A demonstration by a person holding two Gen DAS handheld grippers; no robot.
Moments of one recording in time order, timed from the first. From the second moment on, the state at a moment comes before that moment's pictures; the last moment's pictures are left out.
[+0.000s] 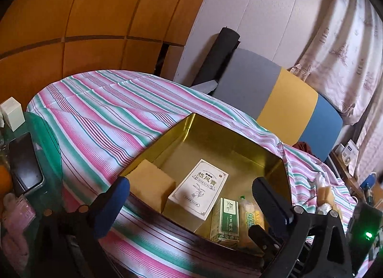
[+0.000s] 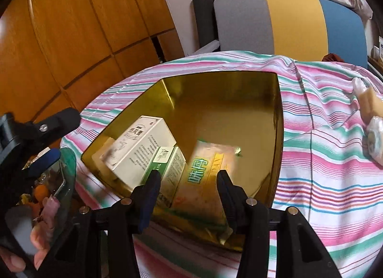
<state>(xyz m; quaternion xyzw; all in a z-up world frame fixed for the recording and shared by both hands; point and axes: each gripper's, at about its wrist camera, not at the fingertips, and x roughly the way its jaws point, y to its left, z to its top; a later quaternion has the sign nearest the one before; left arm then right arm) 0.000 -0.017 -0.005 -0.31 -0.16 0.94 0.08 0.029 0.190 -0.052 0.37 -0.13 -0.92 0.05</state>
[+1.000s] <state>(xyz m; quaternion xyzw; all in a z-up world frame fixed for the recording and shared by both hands) 0.044 0.075 -0.015 -0.33 -0.04 0.92 0.23 0.103 0.298 -0.039 0.31 -0.15 -0.93 -0.12</state>
